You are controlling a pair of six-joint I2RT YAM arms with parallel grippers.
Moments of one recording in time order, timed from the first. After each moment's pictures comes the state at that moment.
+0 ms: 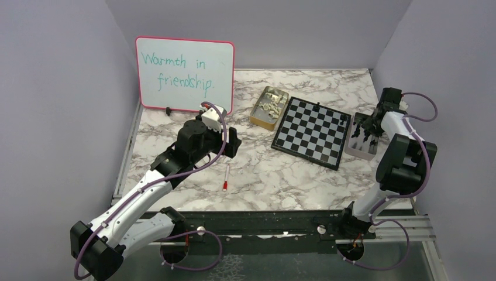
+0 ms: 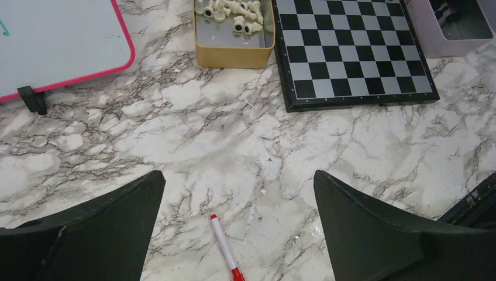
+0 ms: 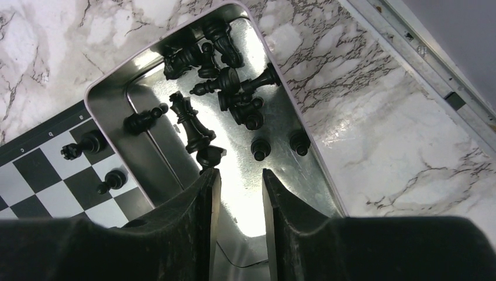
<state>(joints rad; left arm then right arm) -0.63 0.92 0.80 -0.25 -0.01 -0.20 -0.34 1.71 1.19 -0.44 0.22 0.46</state>
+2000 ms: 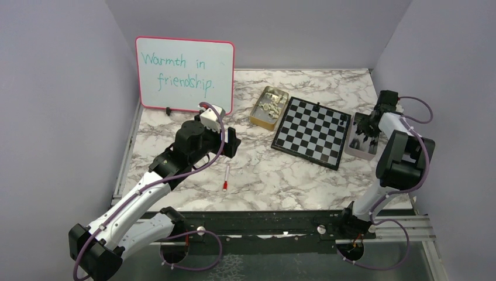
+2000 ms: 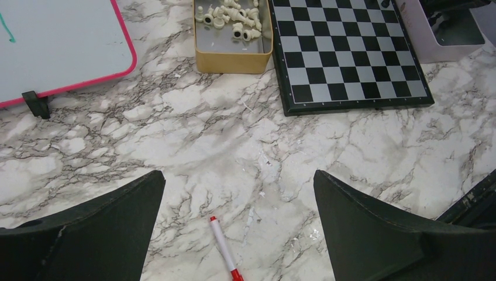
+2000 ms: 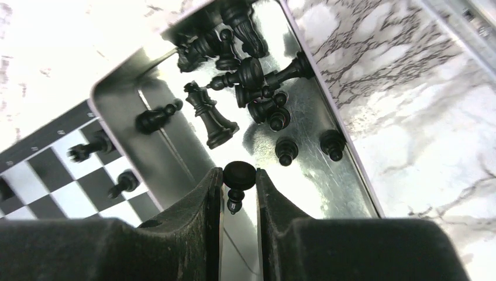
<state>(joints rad) -0.63 0.90 0.80 -0.25 -0.01 -0.20 -0.34 1.78 1.16 -0.38 0.14 0.52</state>
